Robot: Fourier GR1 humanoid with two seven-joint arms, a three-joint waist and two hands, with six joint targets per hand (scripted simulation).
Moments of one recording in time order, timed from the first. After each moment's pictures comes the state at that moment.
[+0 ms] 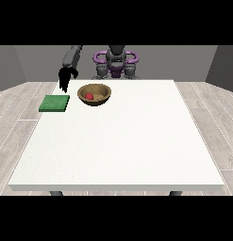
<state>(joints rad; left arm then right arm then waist) -0.82 0.34 0.31 -1.08 0.00 -0.16 0.16 -0.14 -0.14 -0.32 -1.10 -0.25 0.11 -0.14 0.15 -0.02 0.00</state>
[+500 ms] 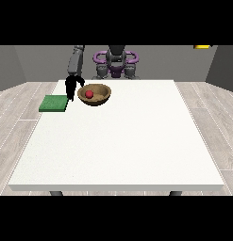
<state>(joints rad) -0.73 0.48 0.41 -1.13 0.14 -0.30 0.15 -0.23 -0.09 -0.29 -0.91 -0.22 0.10 -0.30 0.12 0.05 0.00</state>
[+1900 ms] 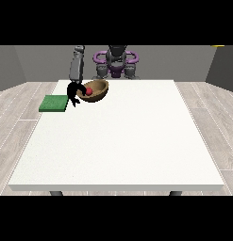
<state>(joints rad) -0.71 0.65 0.50 -1.21 0.32 -0.39 0.18 -0.32 -0.11 -0.31 -0.73 -0.18 -0.05 -0.54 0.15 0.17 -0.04</state>
